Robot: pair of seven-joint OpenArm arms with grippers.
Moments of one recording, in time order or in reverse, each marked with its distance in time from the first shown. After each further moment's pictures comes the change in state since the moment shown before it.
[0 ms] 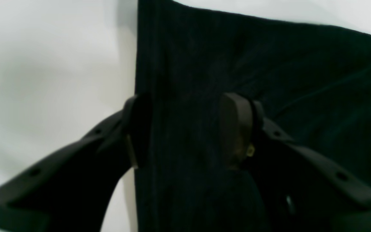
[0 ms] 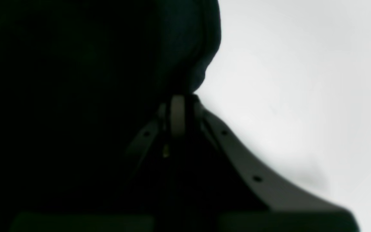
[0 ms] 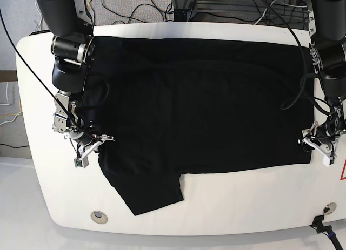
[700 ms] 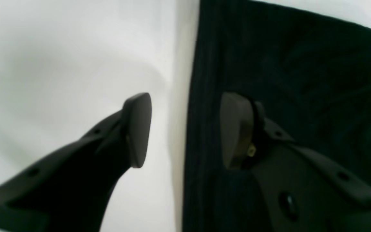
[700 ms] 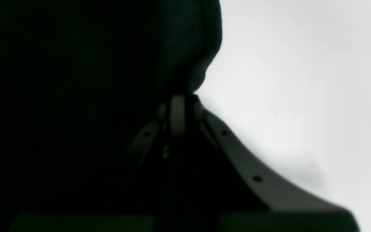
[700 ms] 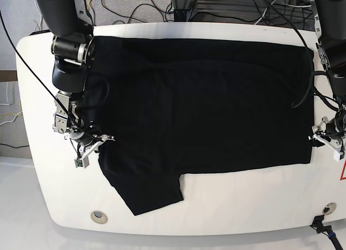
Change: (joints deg) left arm 0.0 -3.2 -0.4 -2.4 0.5 0.7 -0.9; right arm 0.0 0.0 -0.3 0.1 -0.5 0.0 0.0
